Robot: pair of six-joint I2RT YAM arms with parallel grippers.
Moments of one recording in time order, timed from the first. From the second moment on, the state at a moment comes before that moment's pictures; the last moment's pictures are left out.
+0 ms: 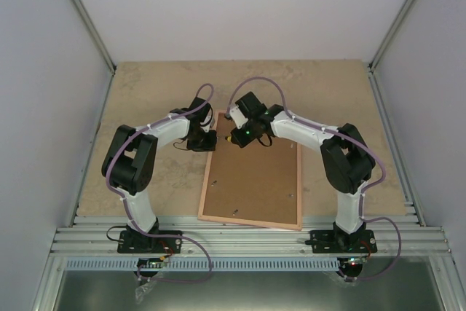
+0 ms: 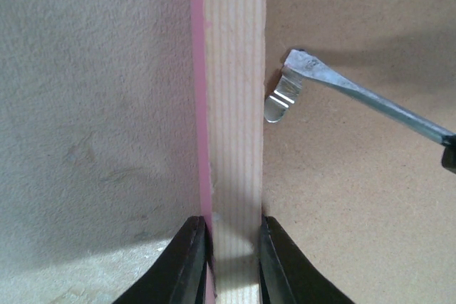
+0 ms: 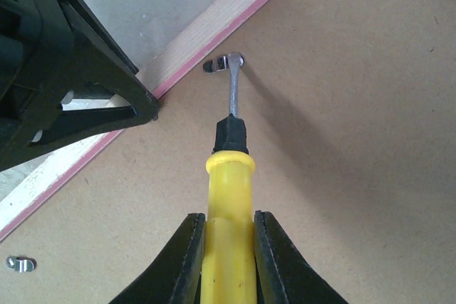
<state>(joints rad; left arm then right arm) -0.41 1.83 1.13 -0.61 0.22 -0.33 0.73 1.94 1.44 -0.55 -0.21 0.04</state>
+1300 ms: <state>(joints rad) -0.41 1.83 1.13 -0.61 0.22 -0.33 0.75 1.99 1.50 -0.62 -0.22 -0.01</state>
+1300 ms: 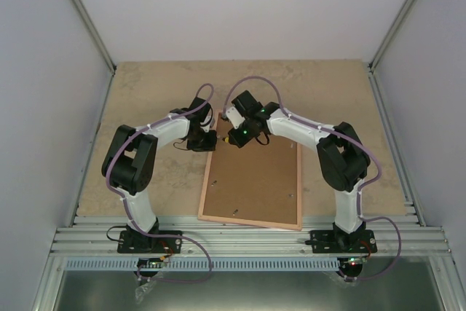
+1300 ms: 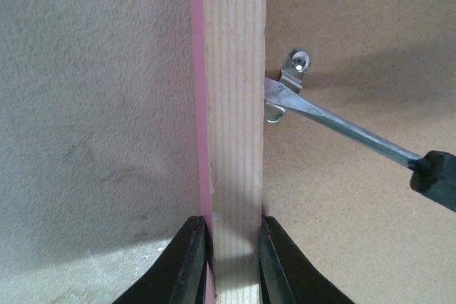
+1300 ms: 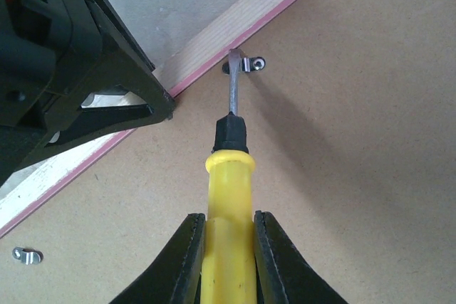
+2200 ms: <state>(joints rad) -0.41 1.83 1.13 -0.59 0.22 -0.33 0.77 1.99 1.55 -0.72 -0.11 -0.06</state>
